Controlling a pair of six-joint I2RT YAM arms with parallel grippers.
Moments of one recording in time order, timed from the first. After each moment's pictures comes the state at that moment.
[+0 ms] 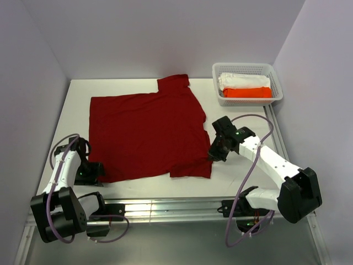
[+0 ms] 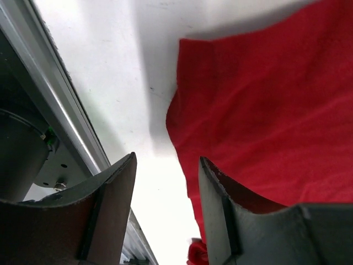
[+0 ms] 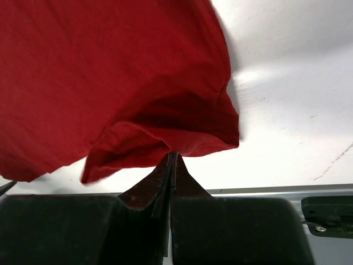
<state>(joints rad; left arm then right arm) 0.26 1.10 0.64 -1.12 -0.04 -1.27 0.47 1.21 0.84 -0.85 -0.05 1.02</state>
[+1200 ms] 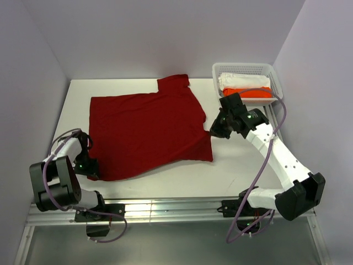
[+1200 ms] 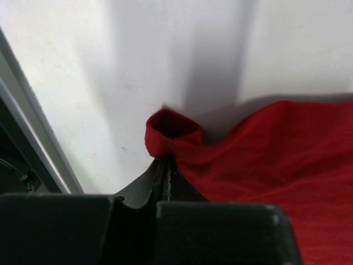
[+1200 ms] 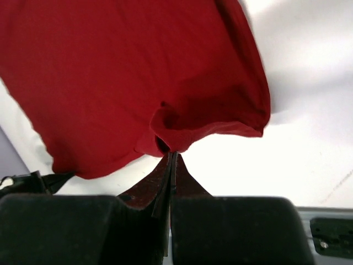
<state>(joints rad) 0.27 1.38 0.69 -0.99 -0.19 -1.31 0.40 1.23 1.19 -0.96 0.00 0.90</state>
